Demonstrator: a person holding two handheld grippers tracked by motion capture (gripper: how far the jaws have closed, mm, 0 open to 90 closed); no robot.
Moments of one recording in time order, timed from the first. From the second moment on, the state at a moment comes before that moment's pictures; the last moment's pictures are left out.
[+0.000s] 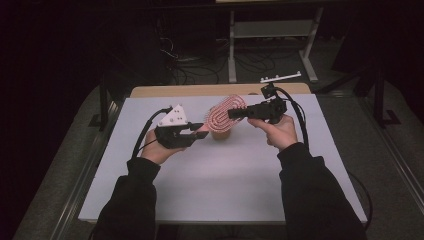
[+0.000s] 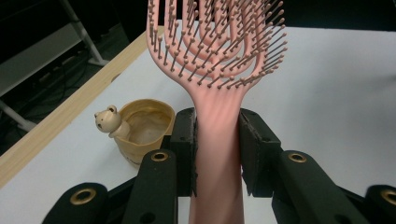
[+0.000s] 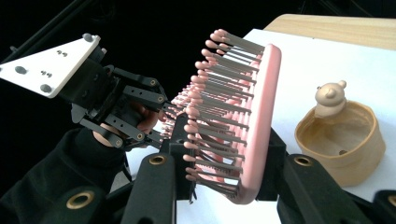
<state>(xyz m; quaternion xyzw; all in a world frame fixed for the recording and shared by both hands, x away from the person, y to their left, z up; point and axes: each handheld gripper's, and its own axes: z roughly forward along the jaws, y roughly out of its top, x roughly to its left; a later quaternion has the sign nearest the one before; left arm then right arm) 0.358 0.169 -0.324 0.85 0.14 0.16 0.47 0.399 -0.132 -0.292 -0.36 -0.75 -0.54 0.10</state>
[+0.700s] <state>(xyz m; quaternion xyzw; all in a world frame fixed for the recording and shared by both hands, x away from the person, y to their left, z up) 0.360 0.193 -0.318 0.83 0.16 0.10 0.52 0.402 -0.124 -0.262 -0.35 -0.78 -0.52 0.06</state>
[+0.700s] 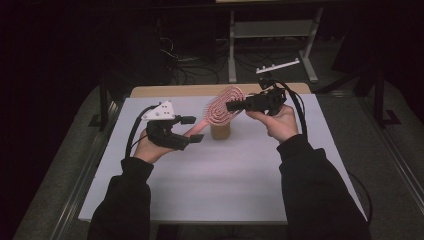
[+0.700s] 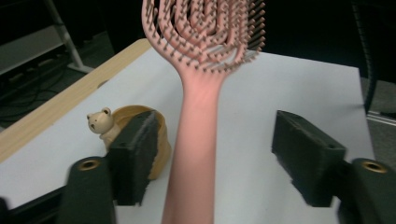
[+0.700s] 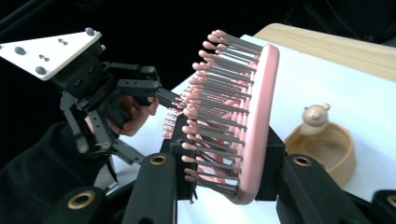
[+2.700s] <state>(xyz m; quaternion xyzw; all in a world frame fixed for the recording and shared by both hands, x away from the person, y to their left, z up) 0.342 0.284 -0.373 0.80 0.26 0.14 0.53 0.444 -0.185 -0.218 -0.43 -0.76 -0.48 -0.07</state>
